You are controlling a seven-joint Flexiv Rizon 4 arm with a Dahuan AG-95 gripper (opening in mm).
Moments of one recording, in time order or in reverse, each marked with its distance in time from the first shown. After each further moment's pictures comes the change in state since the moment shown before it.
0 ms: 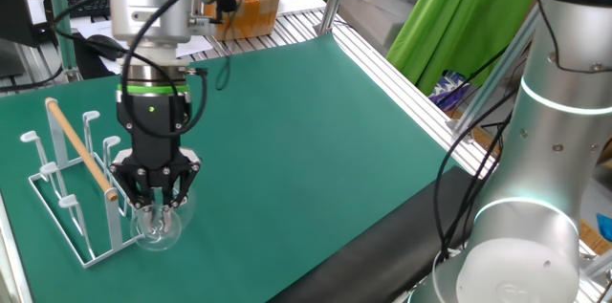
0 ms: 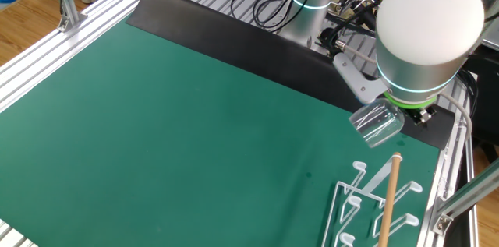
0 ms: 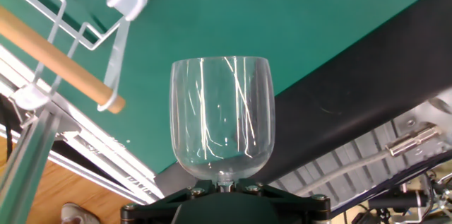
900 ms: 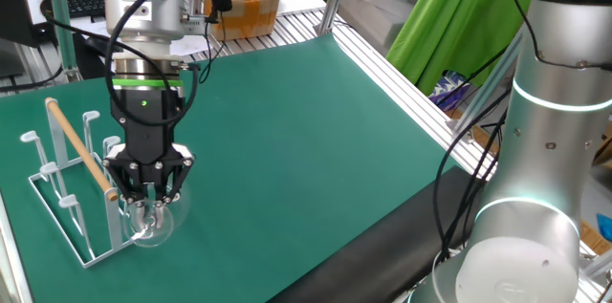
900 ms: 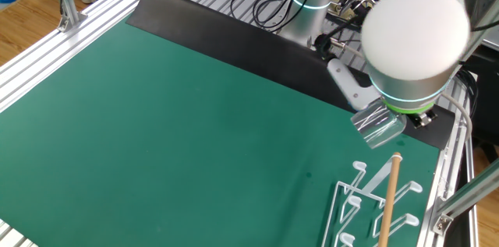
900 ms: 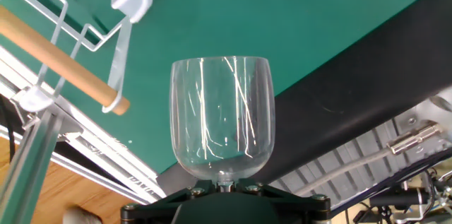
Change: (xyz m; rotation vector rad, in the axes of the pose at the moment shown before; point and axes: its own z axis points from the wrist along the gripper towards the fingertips) arm 0.002 0.004 -0.004 -0.017 0.061 0.036
